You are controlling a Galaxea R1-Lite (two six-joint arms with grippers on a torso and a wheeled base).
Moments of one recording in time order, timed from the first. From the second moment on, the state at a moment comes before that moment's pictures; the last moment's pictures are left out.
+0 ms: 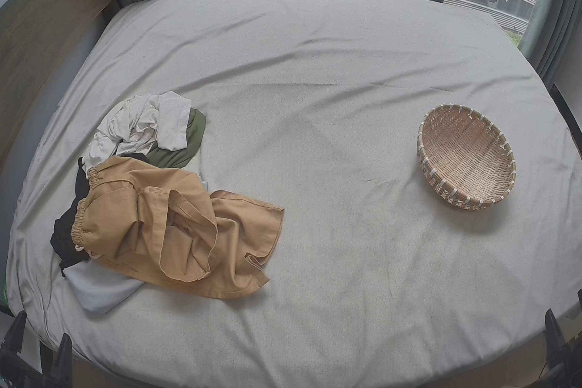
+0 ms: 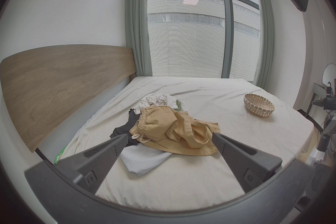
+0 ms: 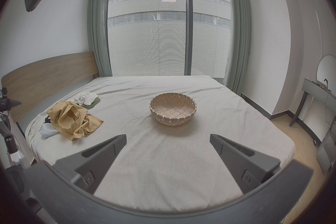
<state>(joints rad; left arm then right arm) 0.00 0.02 -0.02 0.00 0.01 -0.01 -0.01 0.02 -0.02 0.00 -0.02 0.00</state>
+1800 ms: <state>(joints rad) 0.00 0.02 -0.02 -0.01 0.01 -0.03 0.18 0.39 -0.34 -0.22 0.09 0.20</state>
